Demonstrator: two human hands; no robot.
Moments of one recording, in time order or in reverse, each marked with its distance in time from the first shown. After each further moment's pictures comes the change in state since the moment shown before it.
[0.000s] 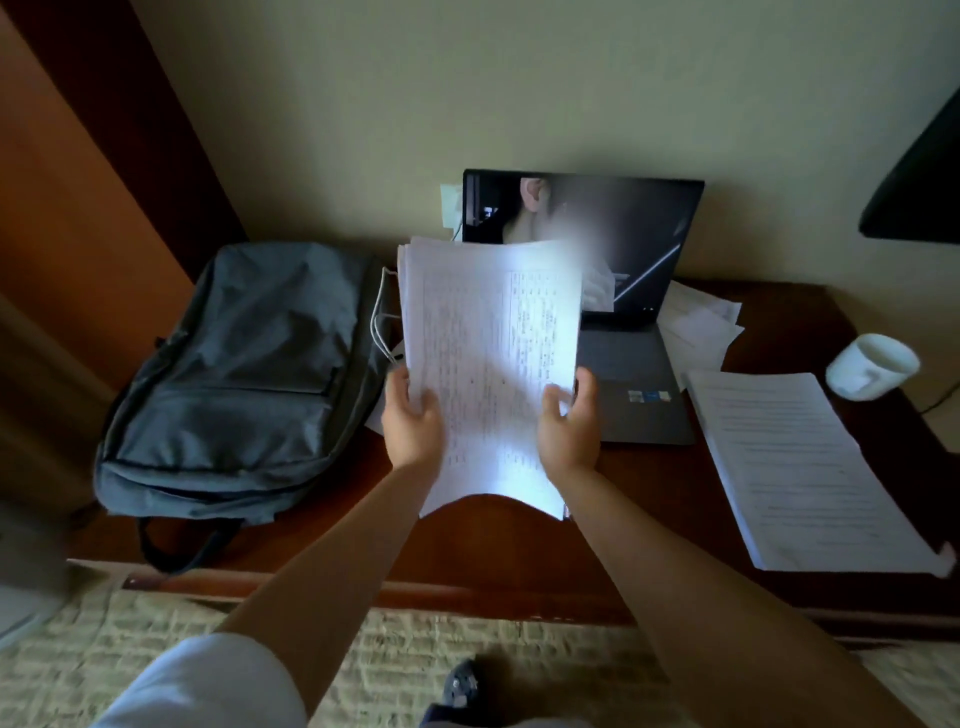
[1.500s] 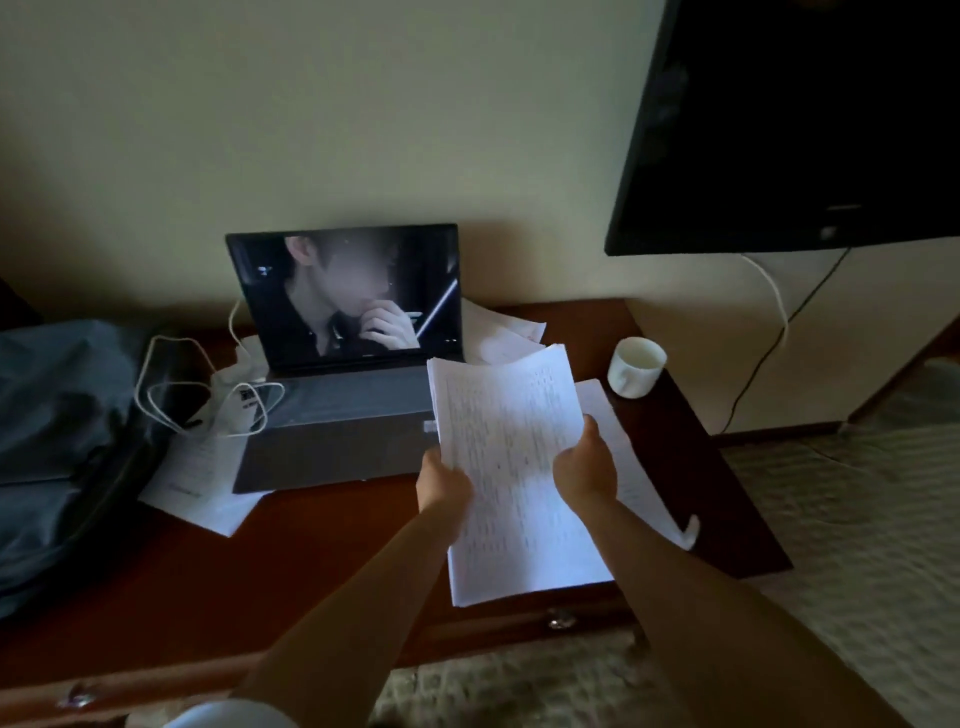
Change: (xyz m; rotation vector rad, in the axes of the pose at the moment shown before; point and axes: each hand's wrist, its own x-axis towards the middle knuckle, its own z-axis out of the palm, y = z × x) left_hand -0.151 0.025 0.267 0.256 -0.391 -0.277; right_hand 0.106 0.108 -0.279 -0.422 0.030 0.180
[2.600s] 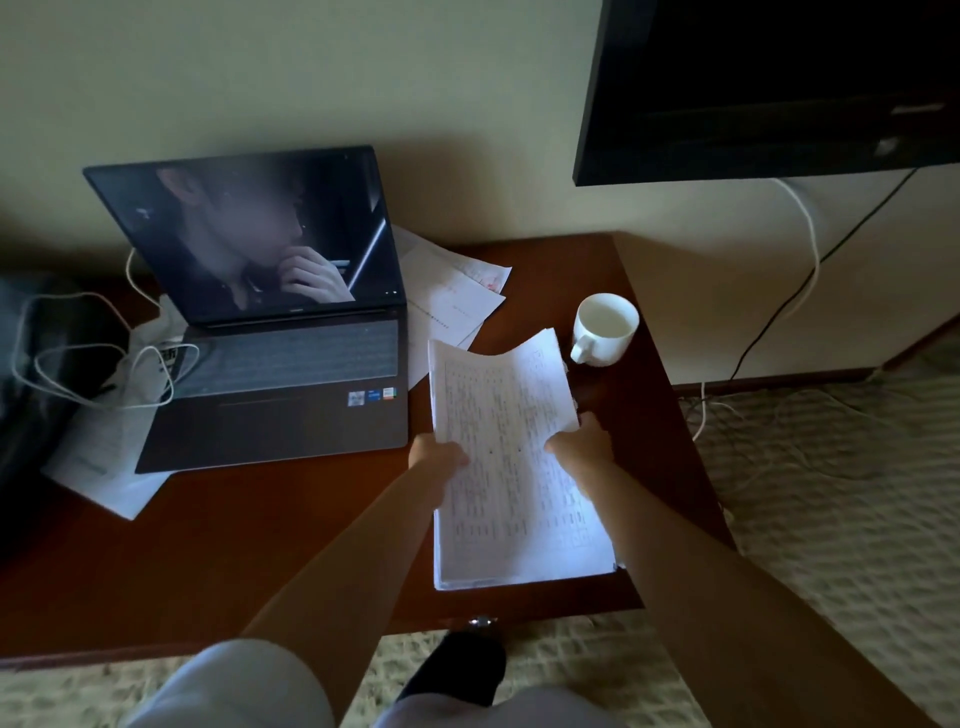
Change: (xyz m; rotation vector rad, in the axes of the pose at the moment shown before) left_hand 0.046 0.021 0.109 0.000 -0.068 -0.407; right_hand 0.112 0.081 -0.024 0.212 -0.313 0.400
